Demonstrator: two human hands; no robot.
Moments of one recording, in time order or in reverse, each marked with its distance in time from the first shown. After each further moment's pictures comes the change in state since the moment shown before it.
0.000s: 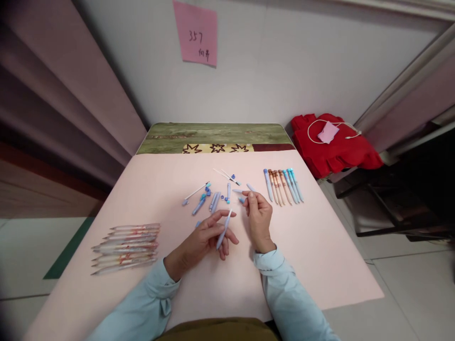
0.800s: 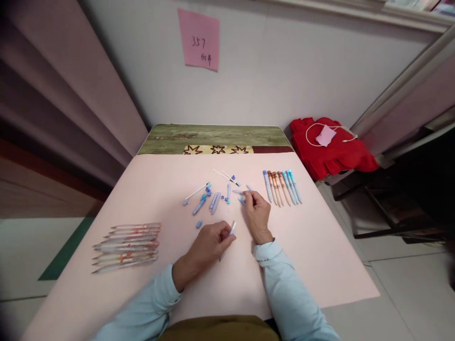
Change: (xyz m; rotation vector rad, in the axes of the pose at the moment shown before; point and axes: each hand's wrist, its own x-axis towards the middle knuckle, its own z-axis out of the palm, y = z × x) left_hand 0.003 -0.018 0.009 1.142 0.375 0.266; right_hand 0.021 0.026 -0.010 -0.493 0.031 -0.193
